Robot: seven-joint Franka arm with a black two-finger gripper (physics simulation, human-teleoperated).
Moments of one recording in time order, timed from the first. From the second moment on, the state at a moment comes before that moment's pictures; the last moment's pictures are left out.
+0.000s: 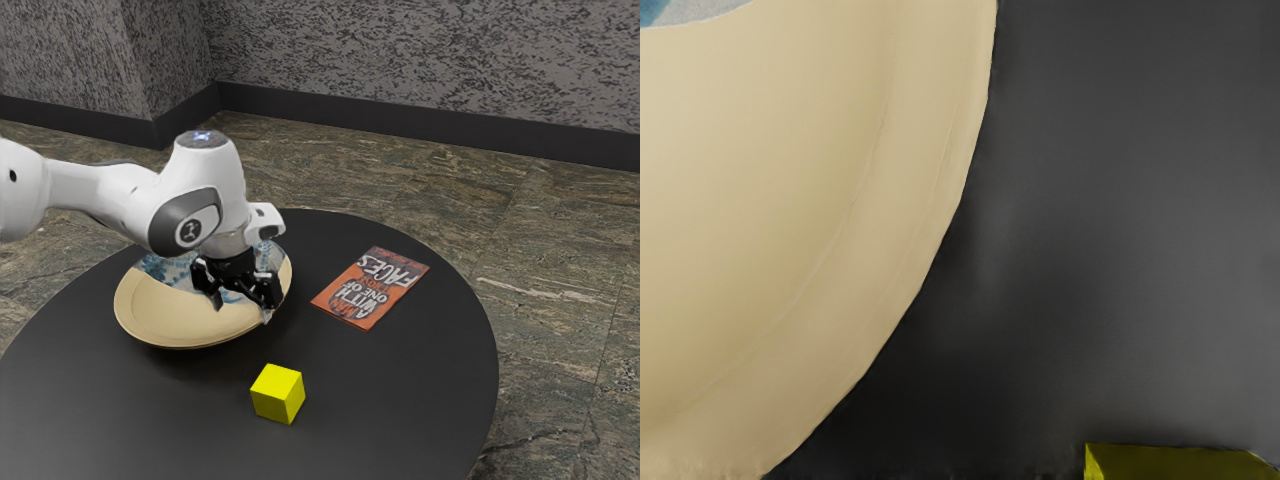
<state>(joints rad) -0.43 0.03 0.28 -2.20 0.05 2.26 -0.31</state>
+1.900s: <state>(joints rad) -0.57 0.18 0.27 -2.34 -0.06 2.52 -0.46</state>
